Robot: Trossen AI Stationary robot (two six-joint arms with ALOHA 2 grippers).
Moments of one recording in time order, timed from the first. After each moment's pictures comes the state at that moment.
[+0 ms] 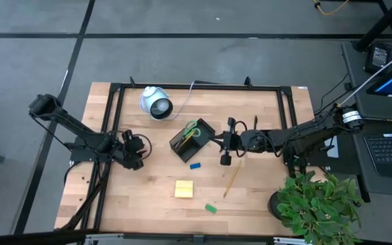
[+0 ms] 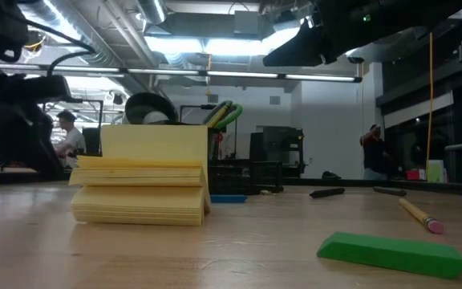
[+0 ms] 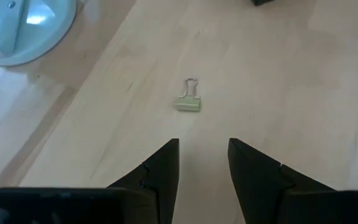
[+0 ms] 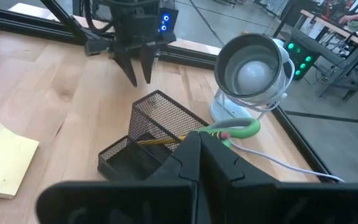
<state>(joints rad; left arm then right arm) -0.46 0.92 0.24 -0.47 -0.60 -0.77 0.17 1.38 0.69 0.39 0.40 -0.17</state>
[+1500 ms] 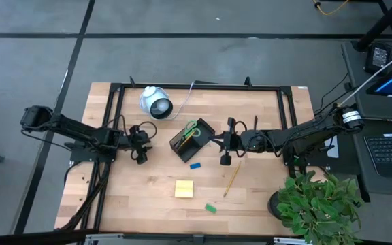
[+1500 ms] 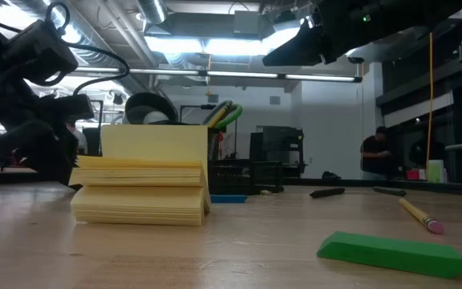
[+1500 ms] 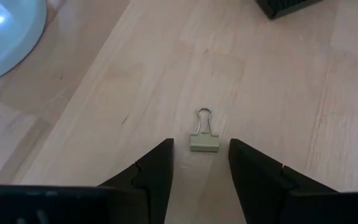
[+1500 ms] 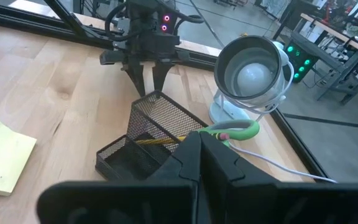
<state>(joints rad) -0.06 0.94 0.12 -0.12 -0.30 -0.35 0.17 1.38 0.69 0.39 0.40 -0.19</state>
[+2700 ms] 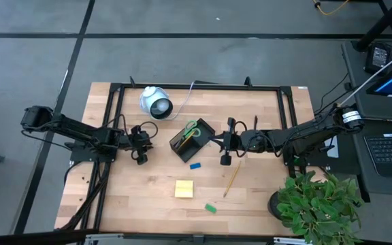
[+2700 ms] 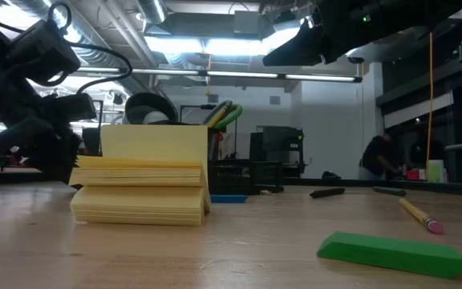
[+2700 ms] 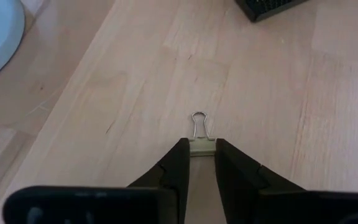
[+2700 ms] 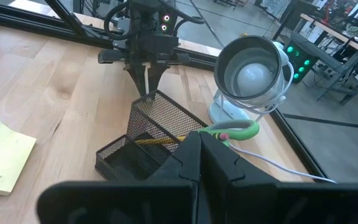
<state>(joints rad) -0.06 0.96 0.12 -0.09 -0.24 -0.32 0.17 1.38 0.69 0.39 0.40 -0.20</state>
